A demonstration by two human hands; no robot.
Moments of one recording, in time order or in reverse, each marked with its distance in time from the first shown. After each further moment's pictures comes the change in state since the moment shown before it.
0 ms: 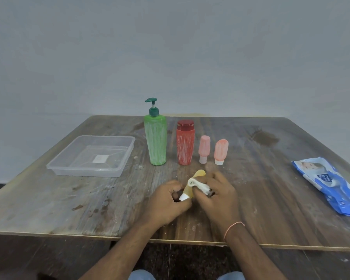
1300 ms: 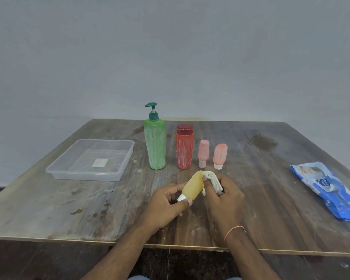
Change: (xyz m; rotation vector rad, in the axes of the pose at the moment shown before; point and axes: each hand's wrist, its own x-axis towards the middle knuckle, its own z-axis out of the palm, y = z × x) left_hand -0.005 0.013 -0.004 -0.250 -0.024 -0.108; right_hand 0.004 0.003 -0.003 0.045 0.205 0.238
